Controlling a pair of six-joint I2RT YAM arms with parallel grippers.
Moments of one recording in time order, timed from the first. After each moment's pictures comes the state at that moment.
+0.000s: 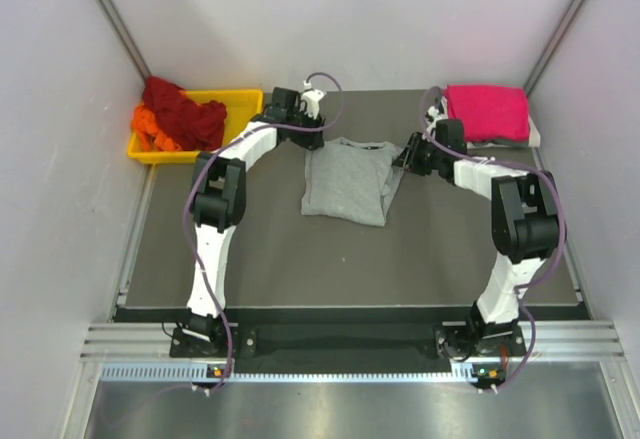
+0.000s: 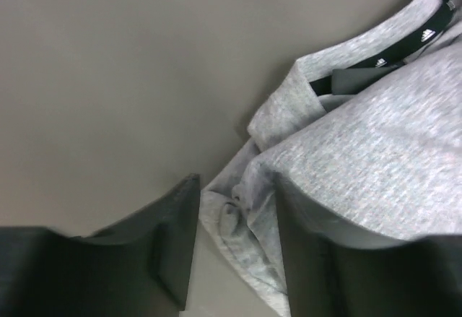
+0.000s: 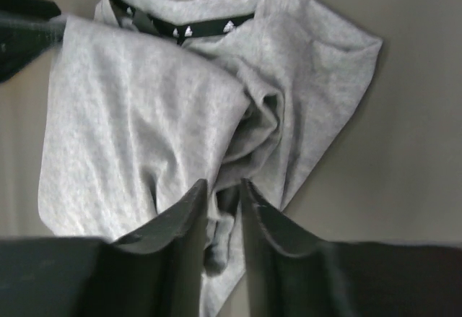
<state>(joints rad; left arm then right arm) -0.30 2.36 1.93 -0.30 0.39 0.18 0.16 1.85 1.11 0.07 -0.39 0.47</state>
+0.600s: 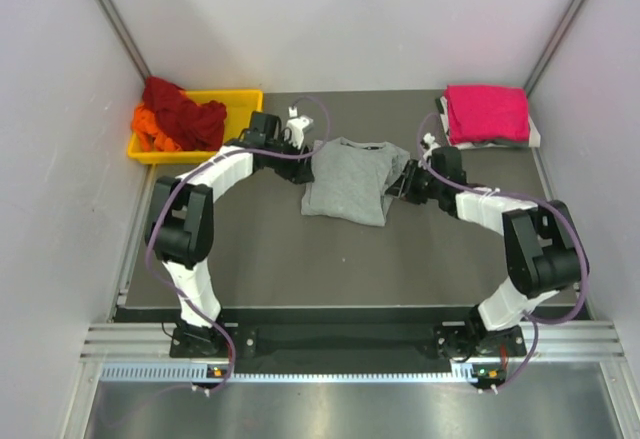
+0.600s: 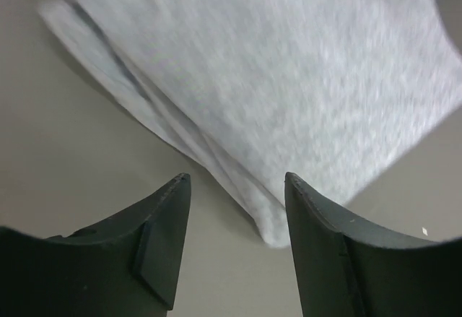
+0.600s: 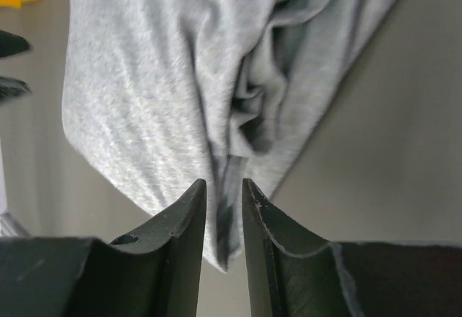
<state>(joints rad) -0.29 1.89 1.39 -0.33 0.53 0.18 0.23 1.60 0.81 0.12 -0.39 0.55</state>
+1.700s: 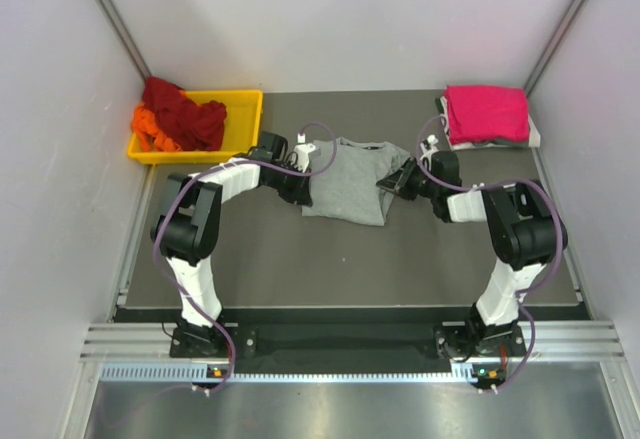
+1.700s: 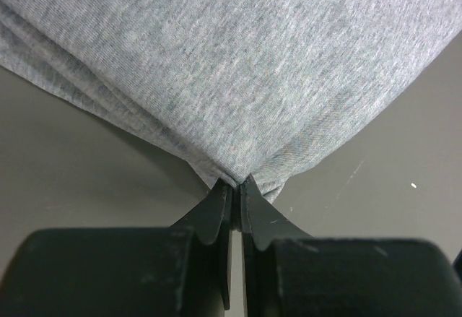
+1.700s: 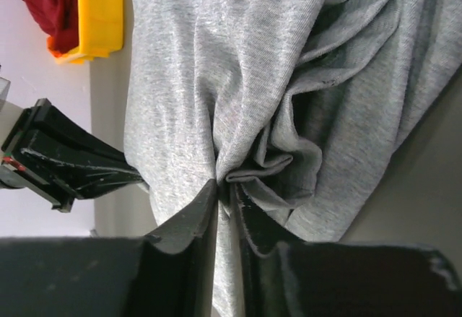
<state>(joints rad) -0.32 1.92 1.23 -0.35 0.62 0.22 0.22 1.81 0.76 0.58 -0.51 0.82</state>
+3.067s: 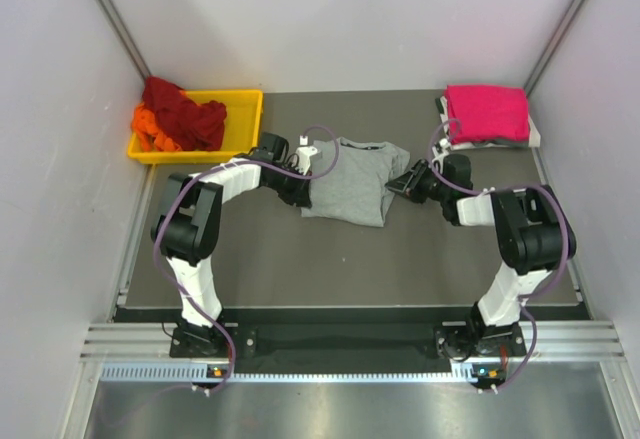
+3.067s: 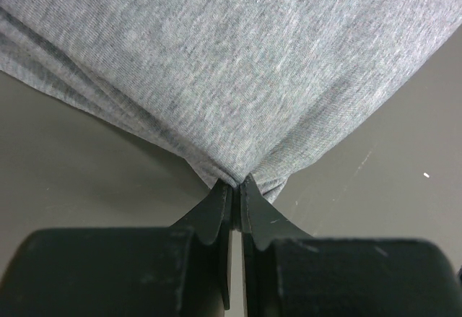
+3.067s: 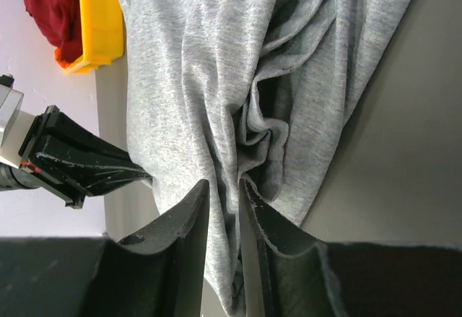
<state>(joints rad) -0.33 1.92 1.23 -0.38 0.61 0.28 0.16 1.76 0.70 0.58 -0.55 0.85</state>
